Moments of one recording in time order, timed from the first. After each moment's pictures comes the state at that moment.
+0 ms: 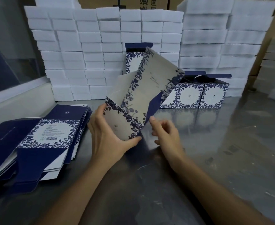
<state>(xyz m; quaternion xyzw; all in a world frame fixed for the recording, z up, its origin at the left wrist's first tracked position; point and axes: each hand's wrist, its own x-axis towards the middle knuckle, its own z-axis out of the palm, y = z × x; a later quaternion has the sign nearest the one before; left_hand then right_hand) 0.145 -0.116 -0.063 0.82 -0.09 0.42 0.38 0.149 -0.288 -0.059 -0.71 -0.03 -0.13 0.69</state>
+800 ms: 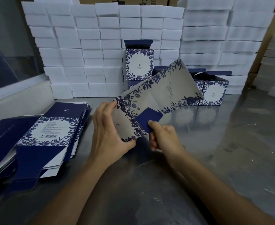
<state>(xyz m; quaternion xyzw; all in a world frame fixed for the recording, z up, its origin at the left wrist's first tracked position) 0.147 -0.111 -0.060 0.84 -0.17 0.43 0.30 0.145 -0.285 -0.054 -0.71 -0.06 -0.01 0.70</state>
